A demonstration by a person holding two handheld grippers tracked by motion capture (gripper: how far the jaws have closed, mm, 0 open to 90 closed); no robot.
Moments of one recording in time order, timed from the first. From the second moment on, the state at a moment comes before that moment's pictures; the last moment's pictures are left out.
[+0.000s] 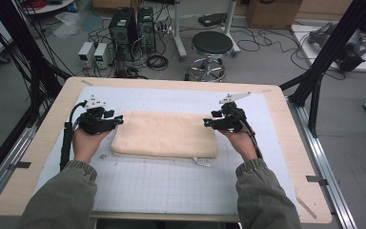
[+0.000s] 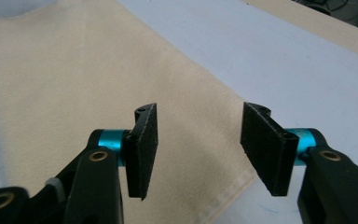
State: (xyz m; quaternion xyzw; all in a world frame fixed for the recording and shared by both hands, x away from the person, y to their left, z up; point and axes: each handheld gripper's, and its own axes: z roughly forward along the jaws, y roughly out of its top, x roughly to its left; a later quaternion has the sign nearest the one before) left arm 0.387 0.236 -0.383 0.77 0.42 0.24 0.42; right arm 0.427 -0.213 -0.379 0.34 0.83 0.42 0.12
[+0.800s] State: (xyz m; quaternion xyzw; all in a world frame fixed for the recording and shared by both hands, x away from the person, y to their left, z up) left arm 0.336 0.234 -0.391 0.79 0.38 0.21 0.43; right arm 0.384 -0.215 -0.383 0.32 0.83 0.44 0.12
